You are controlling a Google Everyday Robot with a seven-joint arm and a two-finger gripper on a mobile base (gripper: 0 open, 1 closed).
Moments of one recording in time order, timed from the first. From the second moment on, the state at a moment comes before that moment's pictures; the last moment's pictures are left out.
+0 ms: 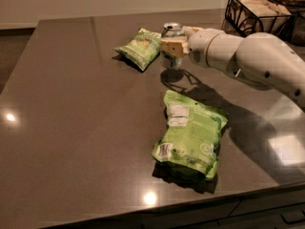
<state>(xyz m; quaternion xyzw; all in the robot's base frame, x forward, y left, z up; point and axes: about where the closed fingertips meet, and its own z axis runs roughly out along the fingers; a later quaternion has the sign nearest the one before) 0.685 -0.073 0.951 -0.28 0.71 0.17 0.62</state>
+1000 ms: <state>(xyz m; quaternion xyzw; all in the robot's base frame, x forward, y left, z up) 0.687 -0.089 0.928 -0.28 0.70 0.17 0.64</state>
